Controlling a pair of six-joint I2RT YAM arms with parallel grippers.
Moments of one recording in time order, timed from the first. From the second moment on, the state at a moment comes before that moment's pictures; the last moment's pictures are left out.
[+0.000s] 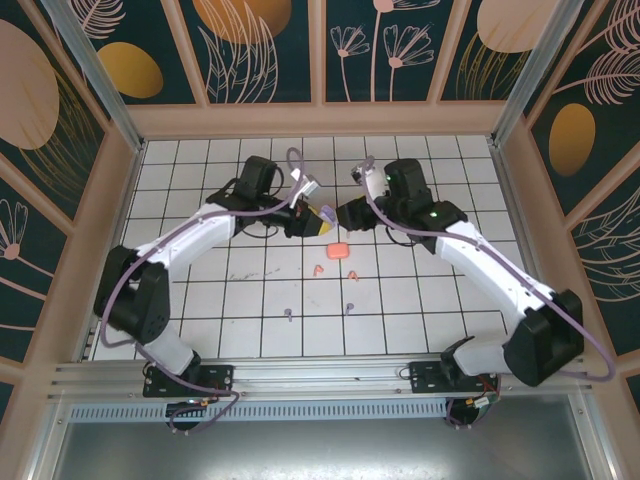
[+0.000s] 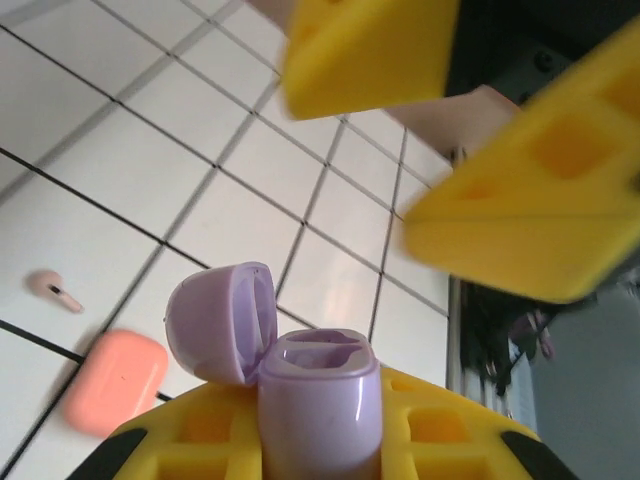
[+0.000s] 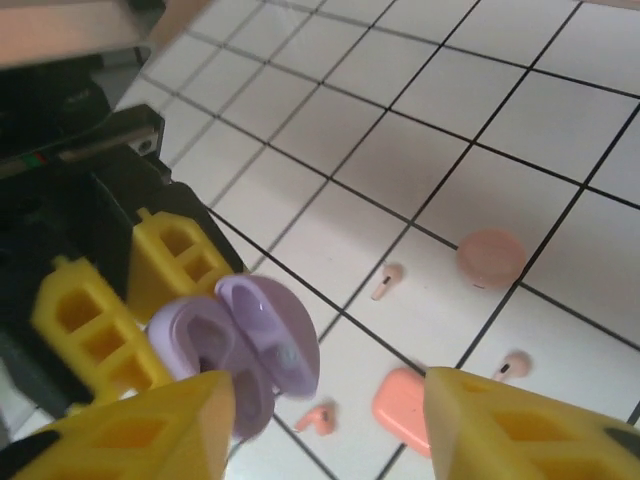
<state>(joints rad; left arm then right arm) -0.49 1.61 1.18 -0.27 0.93 -0.02 0.55 1.30 1.13 -0.43 -0.36 0.11</state>
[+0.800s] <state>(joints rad) -0.46 1.01 0.55 0.51 0.20 -0.26 1.02 1.37 0.87 -0.42 -0.06 0.70</state>
